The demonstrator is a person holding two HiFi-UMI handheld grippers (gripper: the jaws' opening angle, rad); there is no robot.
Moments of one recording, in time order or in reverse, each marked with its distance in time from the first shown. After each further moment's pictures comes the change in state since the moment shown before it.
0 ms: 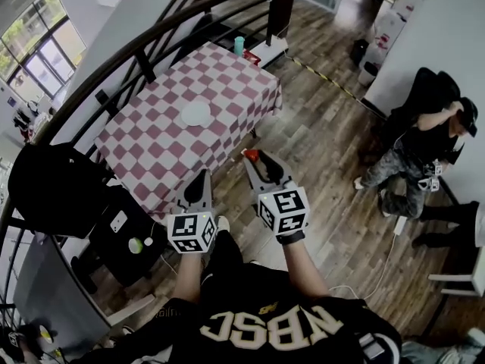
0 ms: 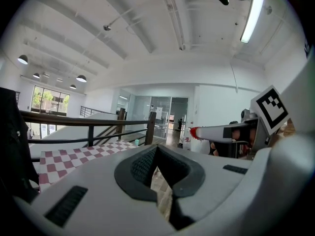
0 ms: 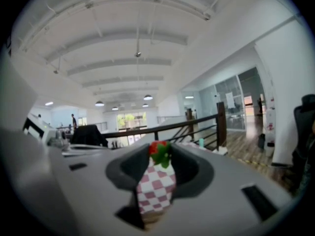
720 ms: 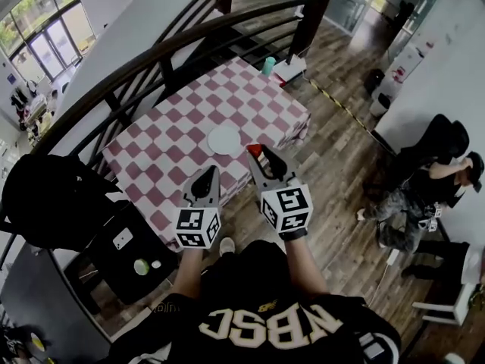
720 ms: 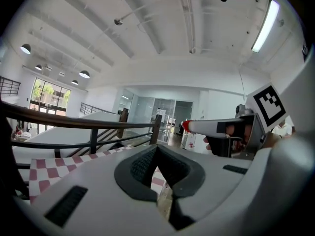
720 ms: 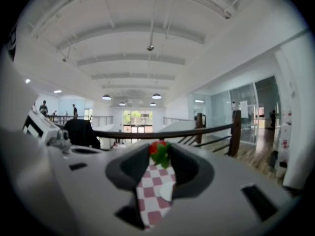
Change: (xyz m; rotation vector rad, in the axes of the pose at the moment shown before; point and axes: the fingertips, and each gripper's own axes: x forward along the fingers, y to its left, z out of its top) left arm 0.098 0.168 0.043 -0.067 -0.022 -0.021; right arm 0.208 0.054 0.060 -0.141 -0.007 0.060
